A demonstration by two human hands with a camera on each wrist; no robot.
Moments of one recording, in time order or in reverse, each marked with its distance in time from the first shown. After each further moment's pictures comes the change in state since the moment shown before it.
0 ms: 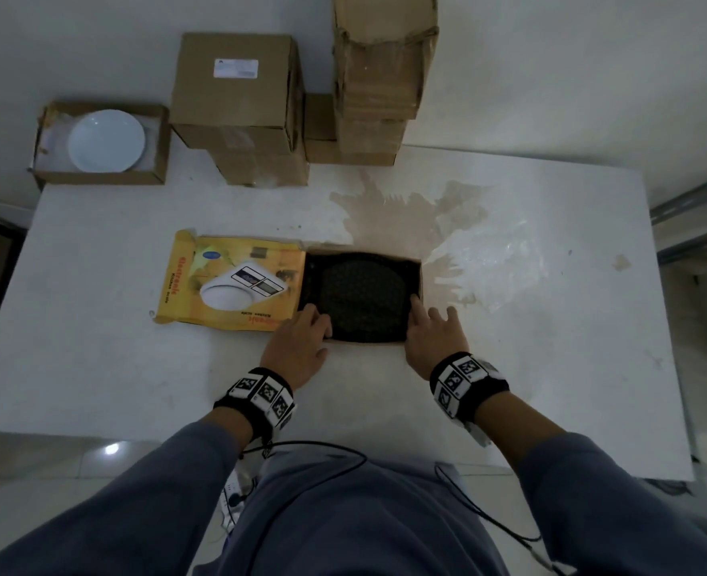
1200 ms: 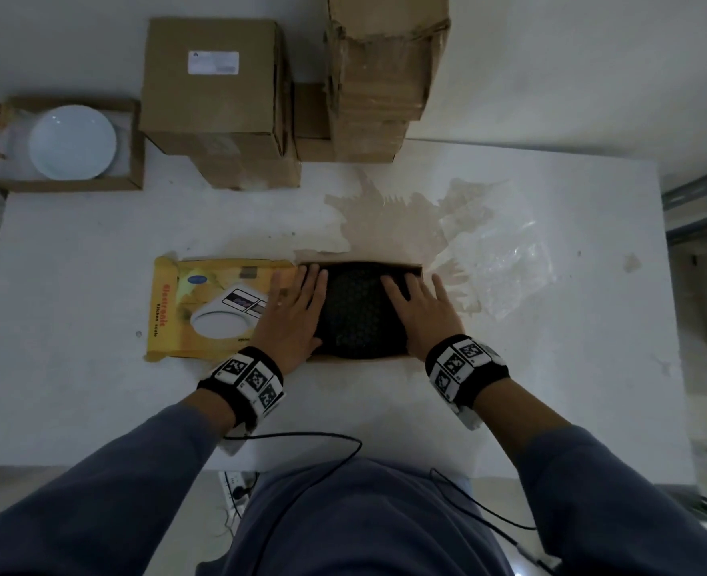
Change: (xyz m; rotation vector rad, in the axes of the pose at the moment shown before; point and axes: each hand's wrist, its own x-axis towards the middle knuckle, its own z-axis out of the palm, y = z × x) left_hand 0.051 -0.021 -0.032 0.516 -0.160 0.024; right_hand 0.049 0.011 -0.031 0.148 0.030 -0.051
